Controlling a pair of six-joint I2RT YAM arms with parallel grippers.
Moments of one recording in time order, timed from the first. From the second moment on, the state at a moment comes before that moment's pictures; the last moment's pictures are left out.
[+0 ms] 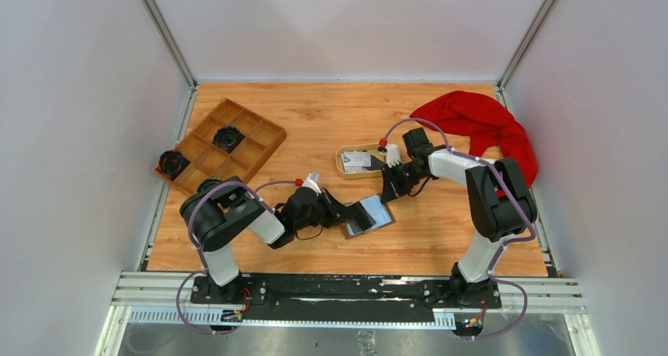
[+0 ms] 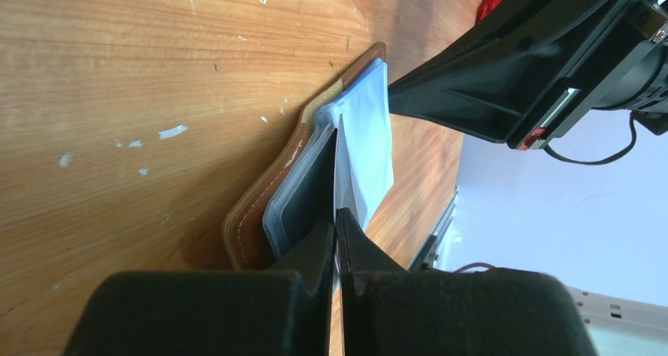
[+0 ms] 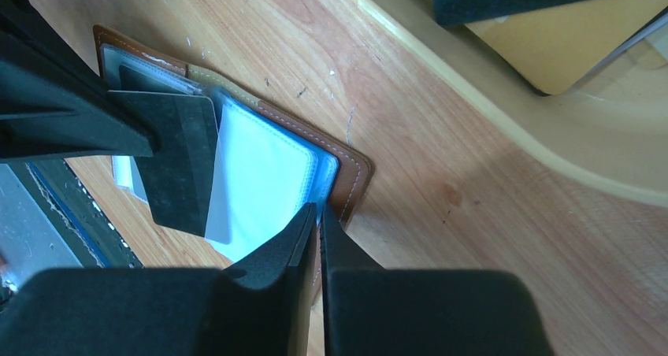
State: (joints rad) left arm -0.84 1.77 0.37 0.98 0.09 -1.30; right arm 0.32 1.74 0.97 -0.47 -0.65 -0.18
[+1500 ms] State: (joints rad) left arm -0.84 1.86 0.48 0.95 0.16 -1.36; right arm 0.34 1.75 1.00 -0.51 -0.63 -0.19
